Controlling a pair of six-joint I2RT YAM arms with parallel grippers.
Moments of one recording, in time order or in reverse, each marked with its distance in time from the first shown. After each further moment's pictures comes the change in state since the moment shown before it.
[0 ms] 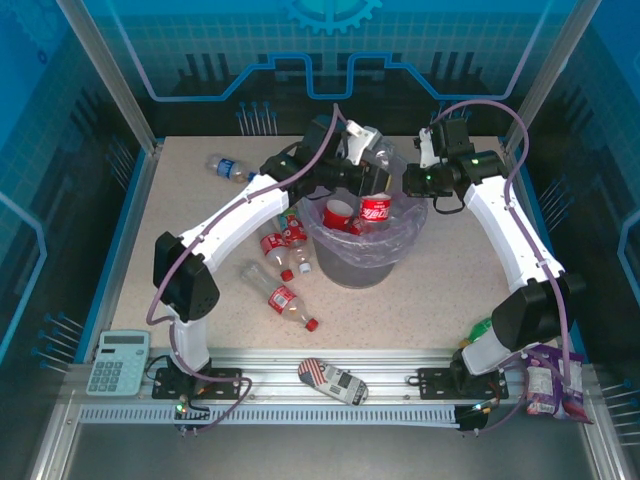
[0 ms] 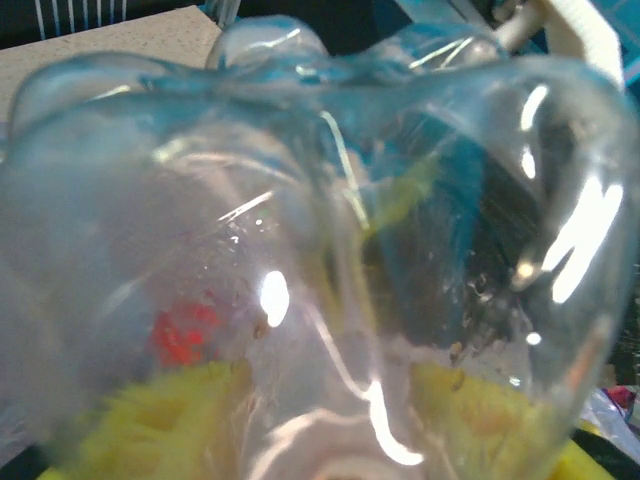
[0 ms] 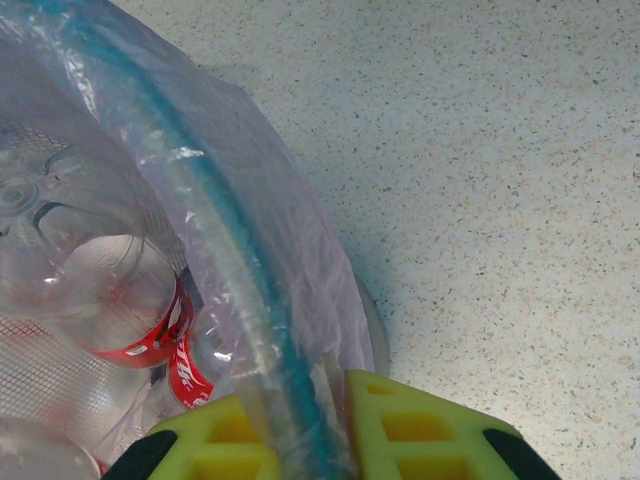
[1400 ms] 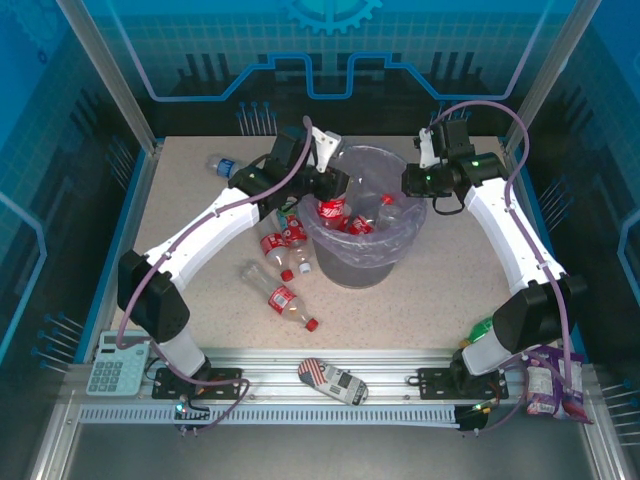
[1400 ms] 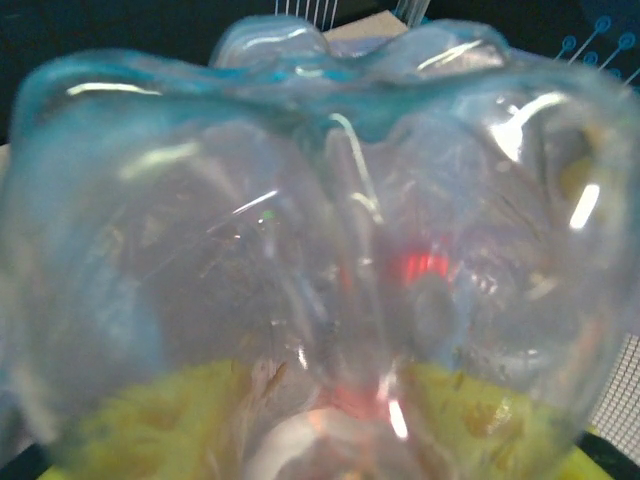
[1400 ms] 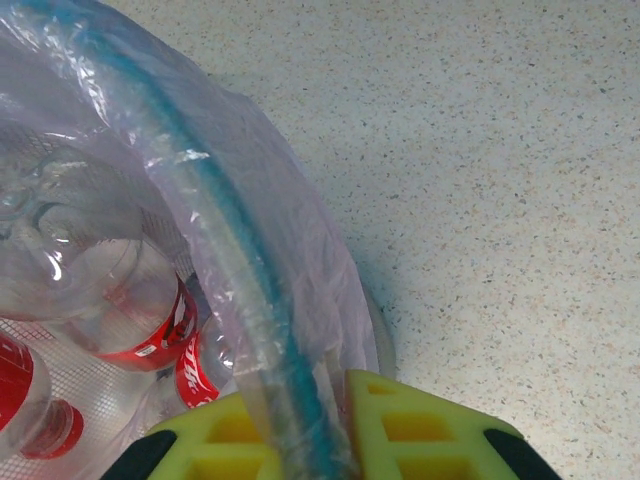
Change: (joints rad) left arm 0.069 -0.219 -0.268 -0.009 -0.311 0.146; right arm 0.000 -0.013 -0.020 0.029 -0.010 0.005
